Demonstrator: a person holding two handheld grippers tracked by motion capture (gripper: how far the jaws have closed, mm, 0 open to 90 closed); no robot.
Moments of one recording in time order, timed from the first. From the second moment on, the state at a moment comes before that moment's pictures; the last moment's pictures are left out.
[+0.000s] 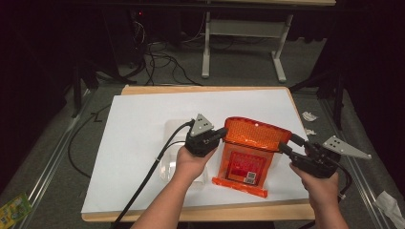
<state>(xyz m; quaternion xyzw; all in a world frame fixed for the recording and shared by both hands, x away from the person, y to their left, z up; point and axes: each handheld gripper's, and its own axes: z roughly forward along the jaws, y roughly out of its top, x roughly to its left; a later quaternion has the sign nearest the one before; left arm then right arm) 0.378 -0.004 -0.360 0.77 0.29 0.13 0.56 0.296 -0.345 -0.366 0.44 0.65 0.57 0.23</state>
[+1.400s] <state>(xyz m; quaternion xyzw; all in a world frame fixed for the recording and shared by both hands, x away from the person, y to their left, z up) 0.354 0.053 -0.363 0.77 0.33 0.20 0.50 0.313 -0.308 -0.417 0.36 0.74 0.57 0.07</state>
